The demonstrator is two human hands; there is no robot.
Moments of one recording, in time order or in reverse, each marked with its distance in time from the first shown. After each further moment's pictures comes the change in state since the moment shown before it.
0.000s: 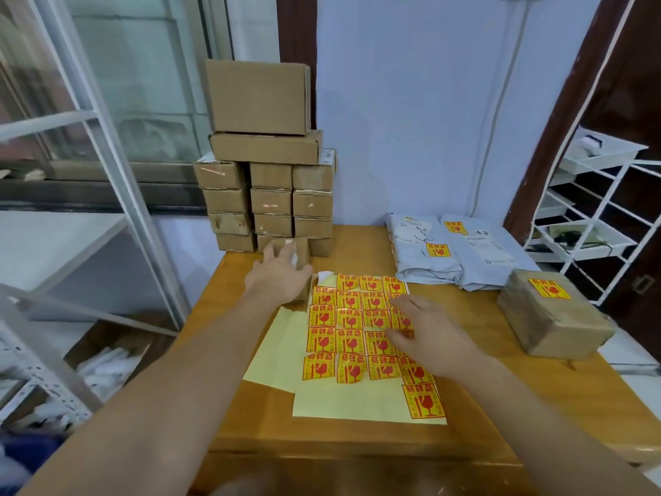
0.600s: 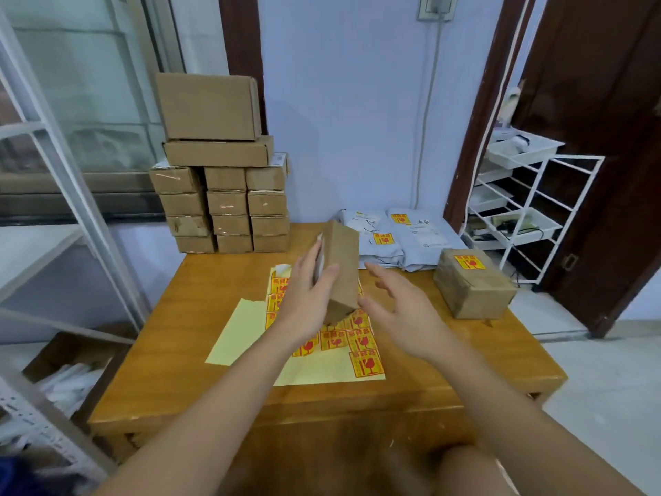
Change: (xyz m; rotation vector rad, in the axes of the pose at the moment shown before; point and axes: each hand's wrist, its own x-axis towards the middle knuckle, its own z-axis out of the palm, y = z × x) left_hand -0.145 0.090 0.013 -1.024 -0.091 0.310; right_hand -0.069 -0.016 -0.045 0.400 0.244 -0.022
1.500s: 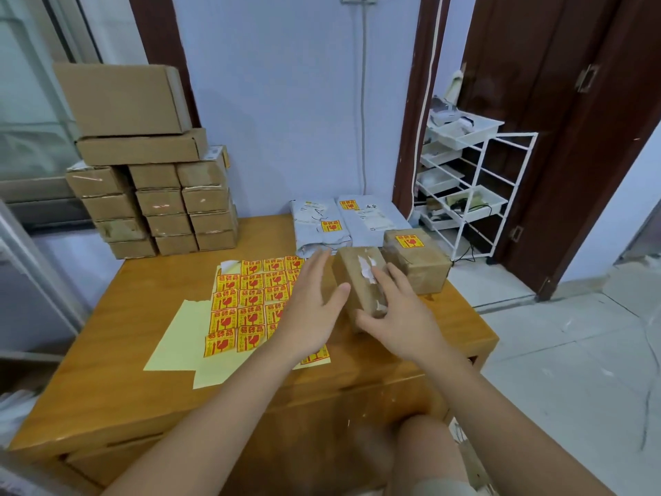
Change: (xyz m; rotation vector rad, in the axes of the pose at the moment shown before) left_hand -0.030 0.010 0.092 0.359 -0.160 0.165; right_hand -0.059 0.054 -0.042 -0.238 0.023 0.298
